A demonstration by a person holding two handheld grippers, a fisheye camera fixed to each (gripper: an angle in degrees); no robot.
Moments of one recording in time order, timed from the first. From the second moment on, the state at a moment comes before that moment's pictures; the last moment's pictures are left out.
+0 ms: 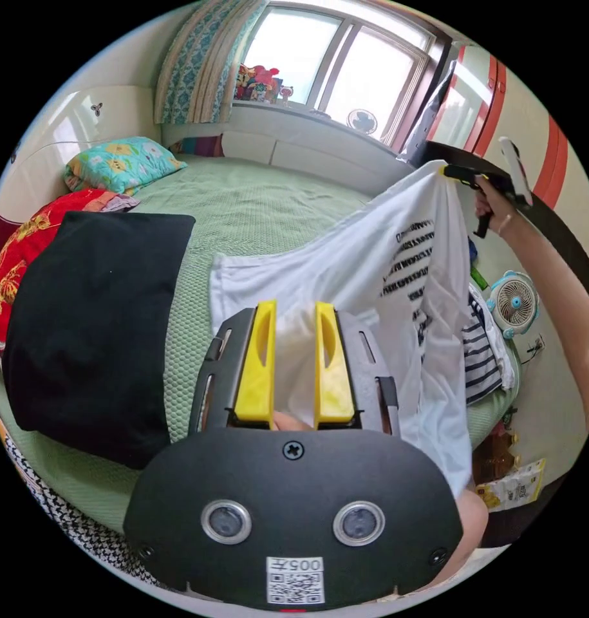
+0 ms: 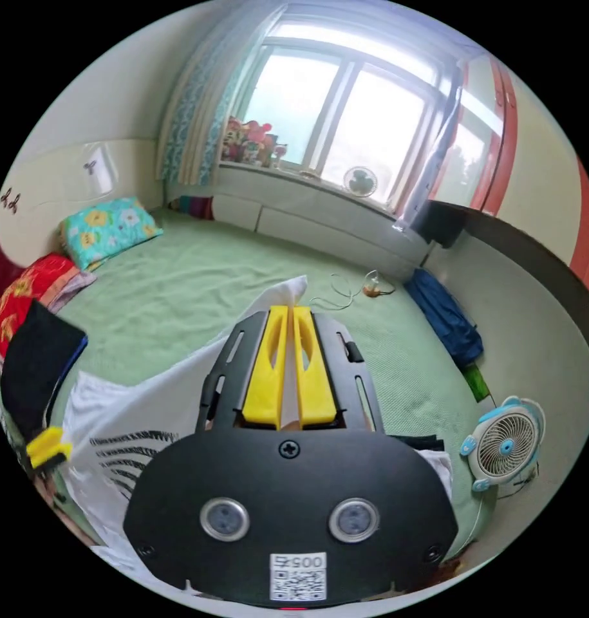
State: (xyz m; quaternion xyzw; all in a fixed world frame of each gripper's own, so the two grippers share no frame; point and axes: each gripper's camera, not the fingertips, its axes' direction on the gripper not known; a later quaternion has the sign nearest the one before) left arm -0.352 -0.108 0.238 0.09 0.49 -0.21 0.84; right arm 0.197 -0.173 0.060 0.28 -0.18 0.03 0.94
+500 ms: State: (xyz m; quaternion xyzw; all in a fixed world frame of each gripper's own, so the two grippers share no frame) left arm -0.289 -0.111 0.174 0.13 0.56 -0.09 0.81; right arm 0.098 0.020 0.089 0.19 -0.26 -0.28 0.90
